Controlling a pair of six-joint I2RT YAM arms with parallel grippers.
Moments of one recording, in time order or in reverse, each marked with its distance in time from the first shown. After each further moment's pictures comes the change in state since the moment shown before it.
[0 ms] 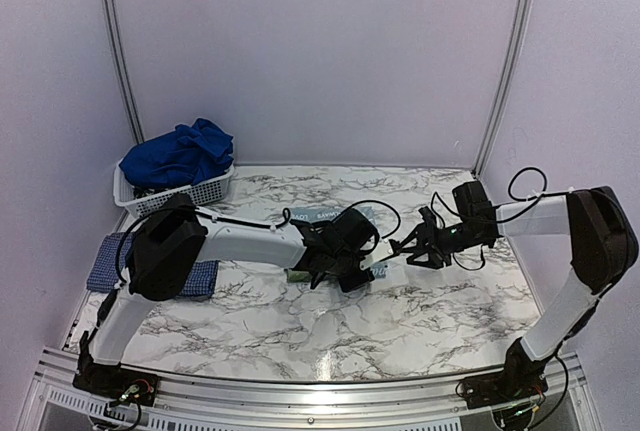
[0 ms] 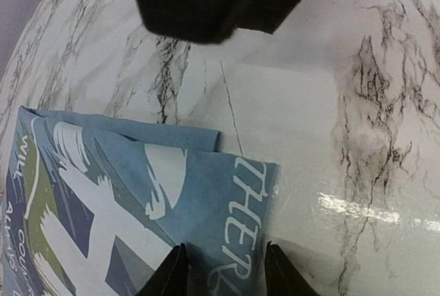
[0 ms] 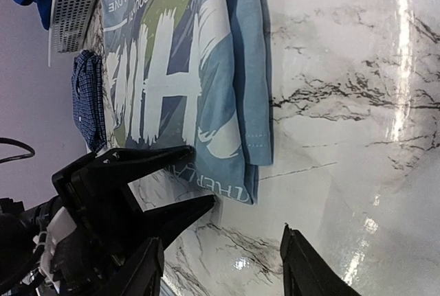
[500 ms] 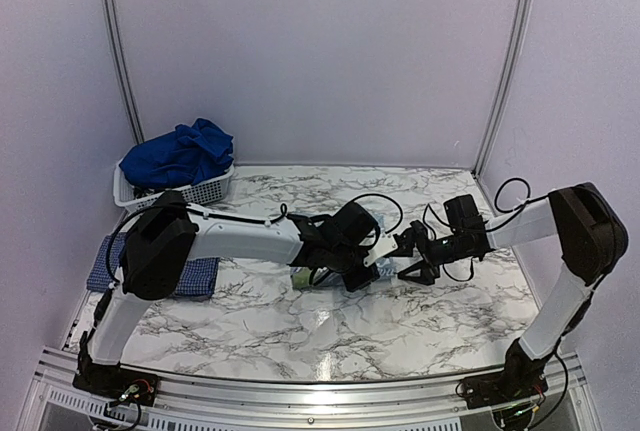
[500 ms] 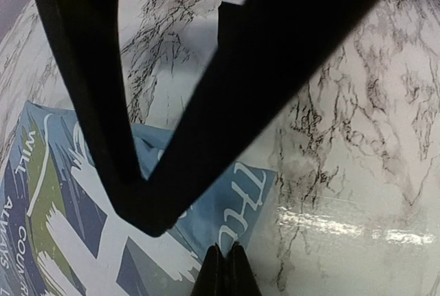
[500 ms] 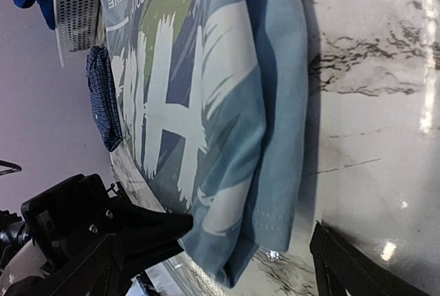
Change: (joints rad) left arm -0.008 -0.031 0.008 -0.006 0.133 -0.066; right arm 0.046 0.071 -0.084 0.191 -0.065 0.162
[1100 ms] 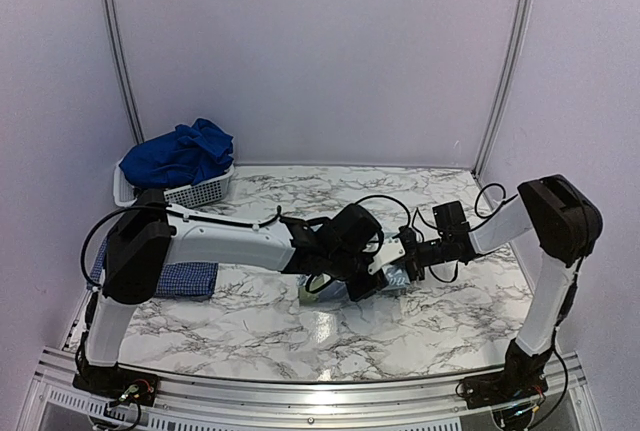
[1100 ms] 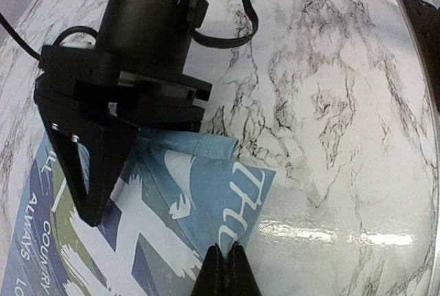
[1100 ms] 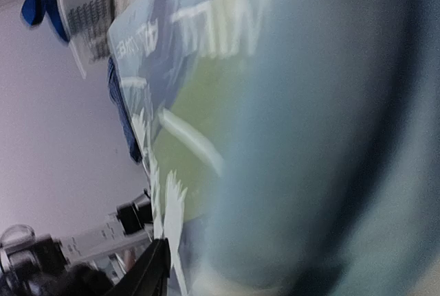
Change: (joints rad) left arm -0.063 -0.123 -0.095 0.021 0.071 -0.044; right arm 0.034 0.183 0.012 0.305 -0.090 0.235
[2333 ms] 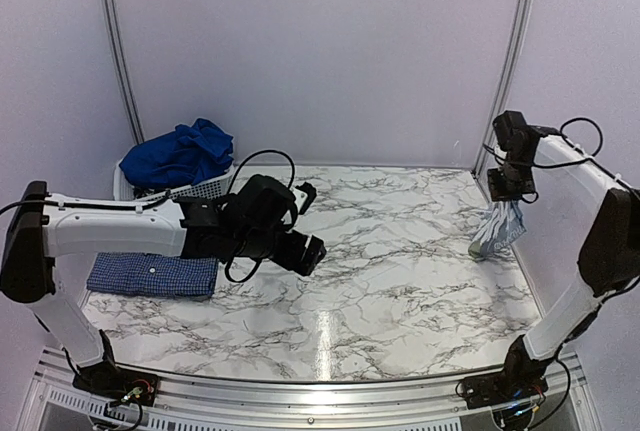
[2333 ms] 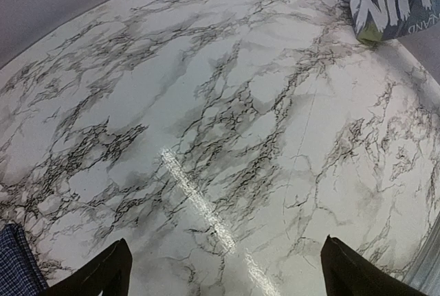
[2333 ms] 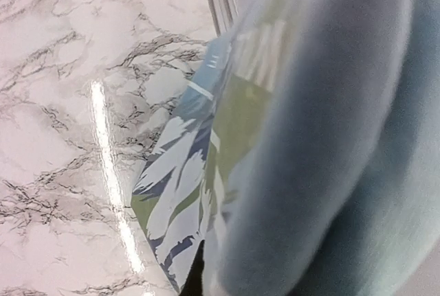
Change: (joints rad) left arm 0.097 -0.549 -0.490 -0.019 -0.331 -0.529; right arm -0.273 -0.308 0.678 -1.211 1.284 -0.845
